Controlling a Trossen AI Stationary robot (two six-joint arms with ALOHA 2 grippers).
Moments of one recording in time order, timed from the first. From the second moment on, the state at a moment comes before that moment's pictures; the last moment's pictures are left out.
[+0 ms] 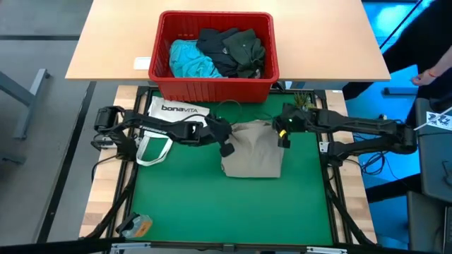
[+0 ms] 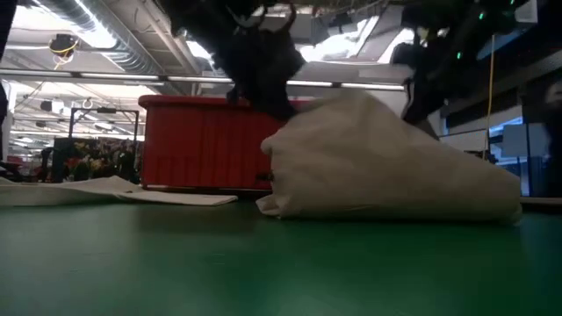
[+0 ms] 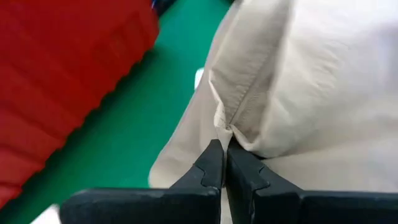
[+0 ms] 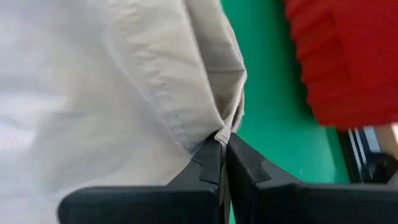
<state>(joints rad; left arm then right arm) 0.04 1.71 1.11 -0.14 -0.48 -0.23 -0.45 1.09 0.77 -0.61 0.15 -0.31</state>
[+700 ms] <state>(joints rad) 0.20 1.83 1.11 -0.07 -0.51 -0.23 -0.64 1.28 0.74 -0.38 0.19 -0.45</state>
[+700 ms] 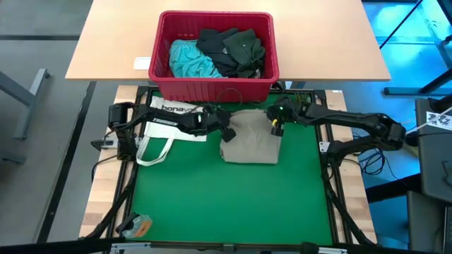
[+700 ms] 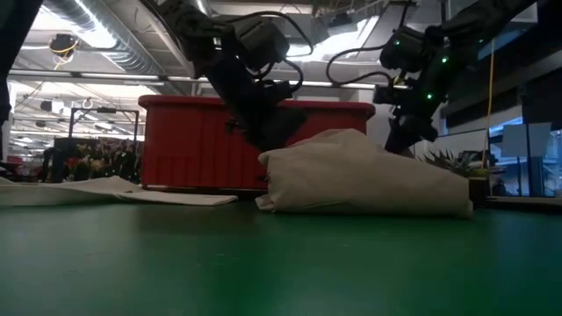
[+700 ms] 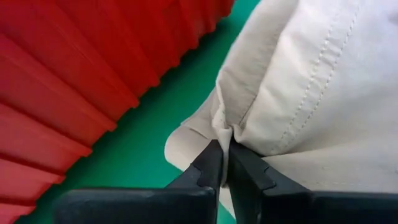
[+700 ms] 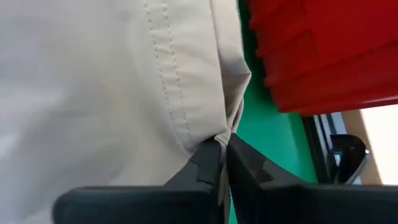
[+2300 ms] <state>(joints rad) -0.04 1.86 1.11 -0.03 -0.28 -0.26 -0.15 1.28 0.68 -0.46 0.05 -0.06</state>
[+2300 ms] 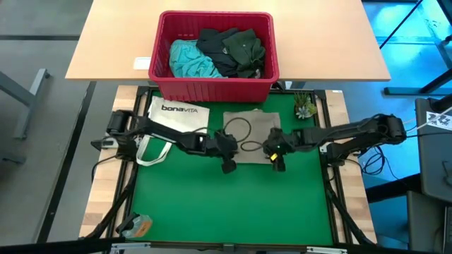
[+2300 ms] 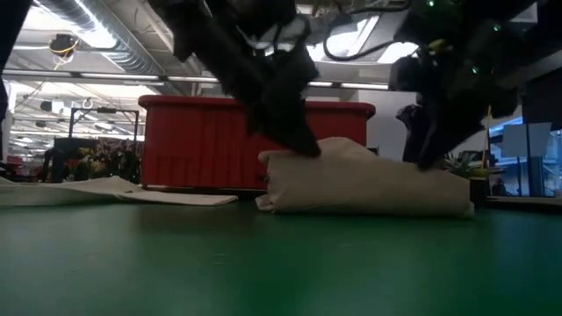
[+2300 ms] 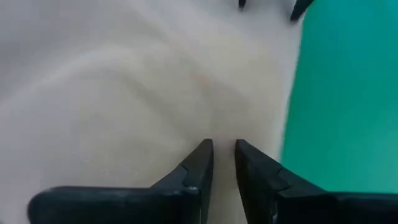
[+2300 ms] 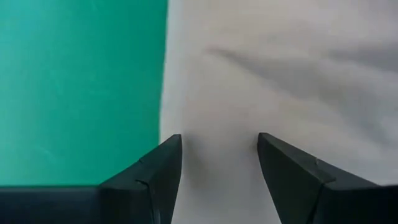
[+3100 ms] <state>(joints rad) -0.11 1.99 1.11 -0.02 -0.19 -0.40 -0.15 1.29 0.49 -0.36 -0.19 0.14</state>
